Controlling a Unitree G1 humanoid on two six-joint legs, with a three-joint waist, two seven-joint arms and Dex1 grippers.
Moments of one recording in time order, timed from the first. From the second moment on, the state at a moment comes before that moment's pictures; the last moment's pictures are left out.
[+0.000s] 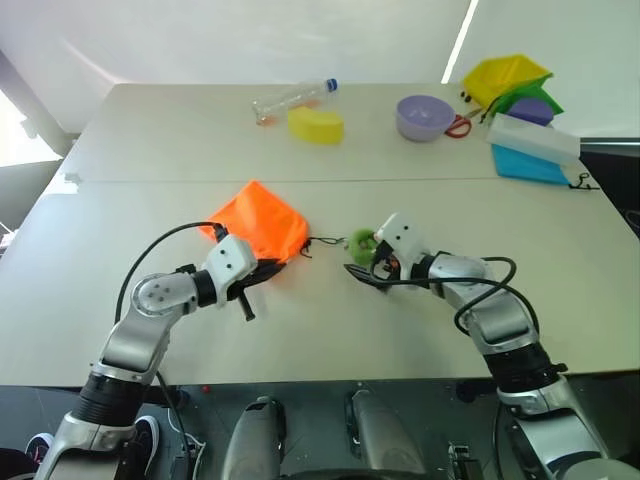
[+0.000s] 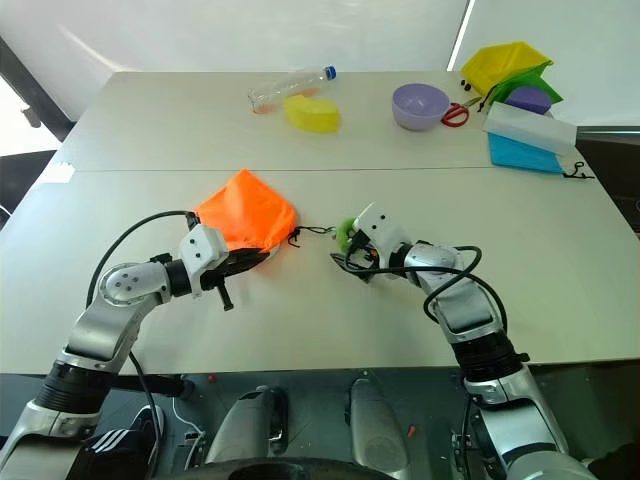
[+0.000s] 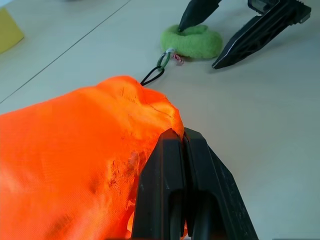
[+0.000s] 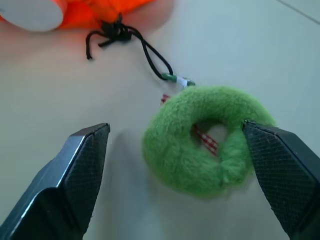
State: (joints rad) left arm -0.24 0.57 -0.09 -0.13 -0.19 0.19 -0.87; right arm -0.43 -0.43 0.20 -0.04 0.08 0.56 0.65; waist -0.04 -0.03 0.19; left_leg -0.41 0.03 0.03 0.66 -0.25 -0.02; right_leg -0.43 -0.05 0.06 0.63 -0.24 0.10
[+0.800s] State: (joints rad) left arm -0.18 0.67 -0.01 -0.12 -0.29 0.17 -1.01; right arm -0.34 -0.63 0.05 -0.20 0.25 0.60 0.82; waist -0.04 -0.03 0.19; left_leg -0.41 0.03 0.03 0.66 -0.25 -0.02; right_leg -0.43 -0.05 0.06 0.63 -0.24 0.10
